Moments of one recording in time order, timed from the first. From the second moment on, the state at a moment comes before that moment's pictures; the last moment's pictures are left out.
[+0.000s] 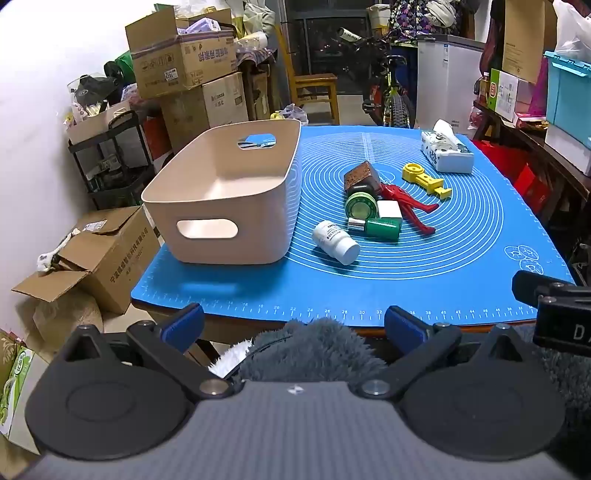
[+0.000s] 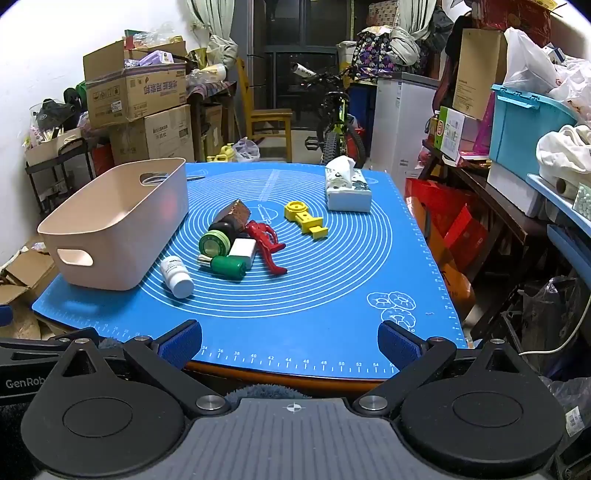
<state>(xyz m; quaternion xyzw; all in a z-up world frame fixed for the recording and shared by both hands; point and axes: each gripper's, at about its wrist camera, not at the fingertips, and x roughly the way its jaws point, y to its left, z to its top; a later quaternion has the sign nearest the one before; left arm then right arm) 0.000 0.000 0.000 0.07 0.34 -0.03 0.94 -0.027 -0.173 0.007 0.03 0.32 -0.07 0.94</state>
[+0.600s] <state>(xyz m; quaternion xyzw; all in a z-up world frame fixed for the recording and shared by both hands) 0.000 0.000 0.000 0.07 0.34 -0.03 0.94 -0.027 -0.175 0.007 0.04 0.32 -0.07 0.94</state>
